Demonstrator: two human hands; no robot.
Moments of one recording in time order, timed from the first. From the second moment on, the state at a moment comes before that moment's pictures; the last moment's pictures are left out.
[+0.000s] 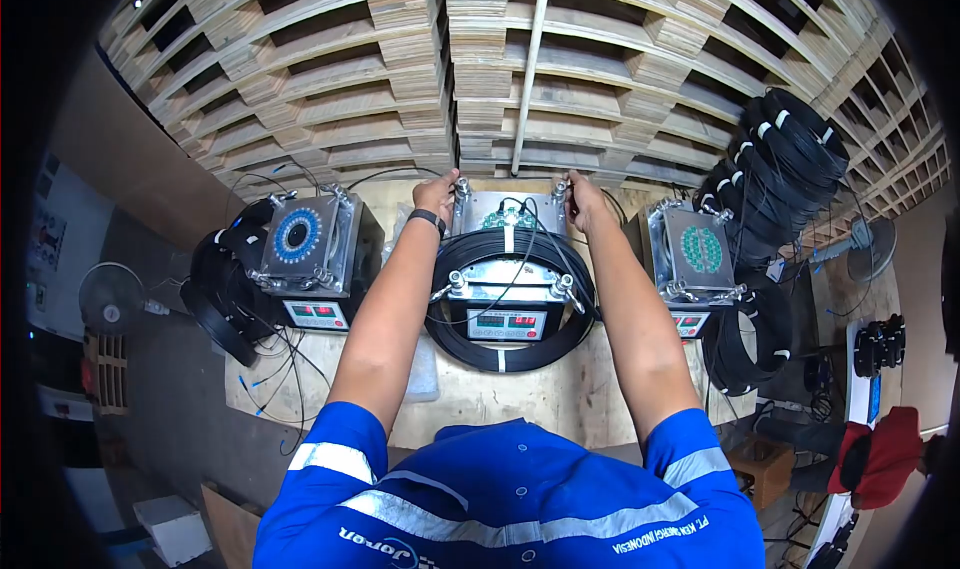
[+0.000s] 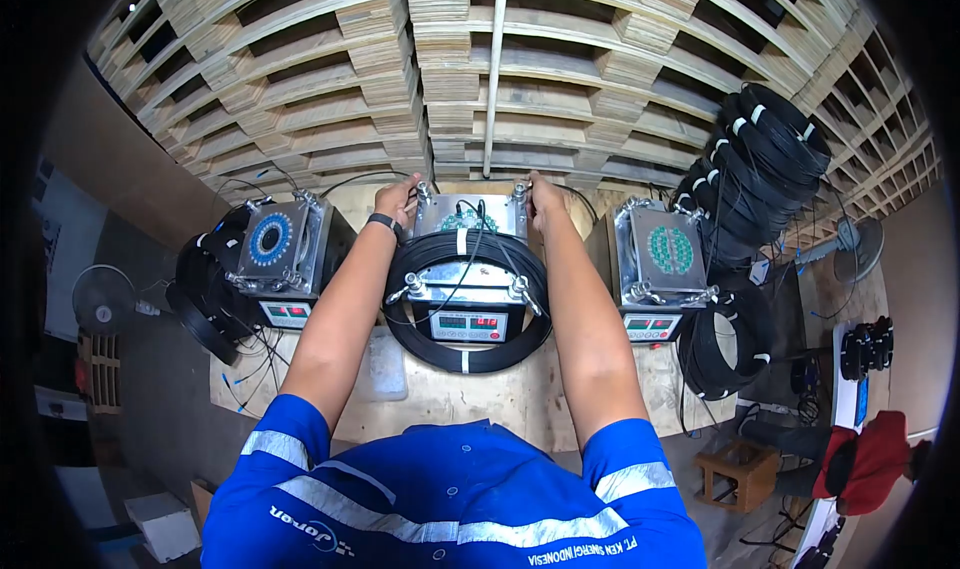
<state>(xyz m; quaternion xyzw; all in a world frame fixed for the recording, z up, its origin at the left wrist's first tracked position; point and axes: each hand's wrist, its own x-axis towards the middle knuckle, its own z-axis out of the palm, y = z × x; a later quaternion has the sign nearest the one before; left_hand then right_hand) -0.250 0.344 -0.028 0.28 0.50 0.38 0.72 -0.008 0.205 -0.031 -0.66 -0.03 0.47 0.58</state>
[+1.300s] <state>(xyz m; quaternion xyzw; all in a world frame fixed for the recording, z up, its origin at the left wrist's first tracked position) -0.251 0.367 -0.065 0.33 0.48 0.30 0.75 -0.031 0.185 -0.014 -0.60 -0.03 0.43 0.67</state>
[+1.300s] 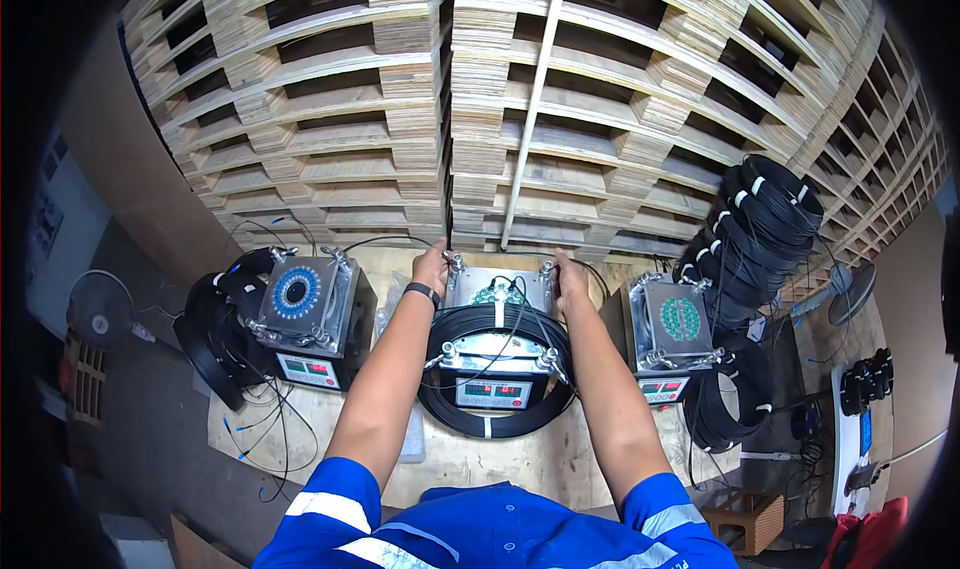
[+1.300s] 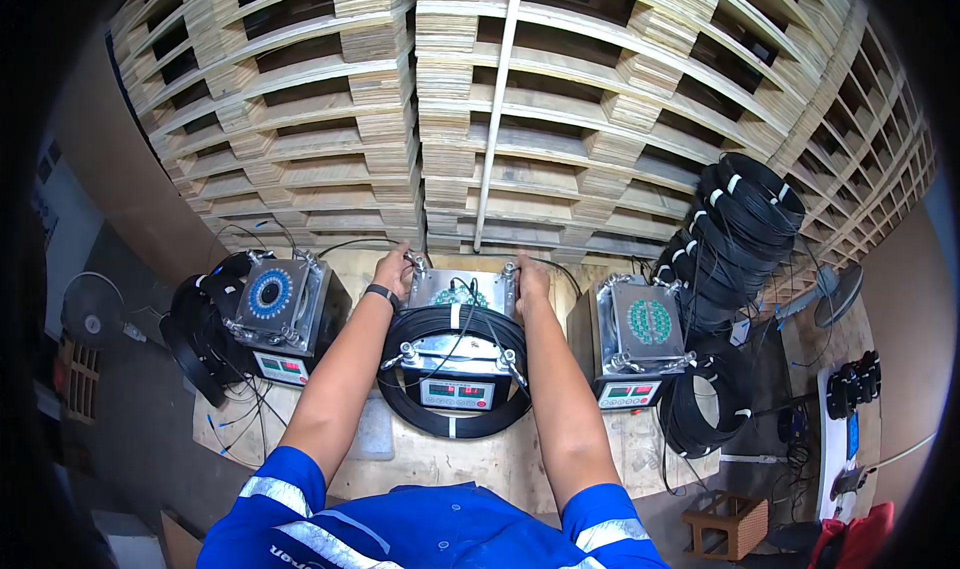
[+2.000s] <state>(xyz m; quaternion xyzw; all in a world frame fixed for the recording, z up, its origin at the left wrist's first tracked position) -0.245 0.342 -0.051 0.29 0.42 0.44 0.74 -0.028 0.202 -0.052 -0.58 -0.02 0.34 0.74</state>
